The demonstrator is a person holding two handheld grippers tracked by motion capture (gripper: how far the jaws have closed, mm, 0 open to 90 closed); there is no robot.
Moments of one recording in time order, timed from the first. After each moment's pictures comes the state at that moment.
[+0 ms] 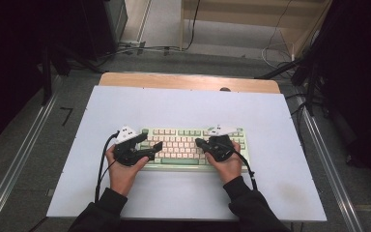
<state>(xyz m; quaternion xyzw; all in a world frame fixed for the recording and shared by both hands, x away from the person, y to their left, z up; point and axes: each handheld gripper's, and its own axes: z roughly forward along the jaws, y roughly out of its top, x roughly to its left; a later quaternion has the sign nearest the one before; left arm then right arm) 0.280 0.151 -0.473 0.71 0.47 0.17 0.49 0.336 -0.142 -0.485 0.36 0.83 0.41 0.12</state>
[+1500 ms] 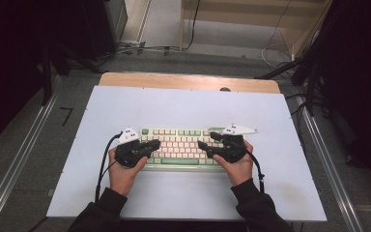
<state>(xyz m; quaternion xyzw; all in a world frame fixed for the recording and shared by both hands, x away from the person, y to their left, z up) 0.279 0.149 -0.476 0.74 0.44 0.14 0.49 0.324 -0.170 -0.461 0.38 0.79 0.46 0.11</state>
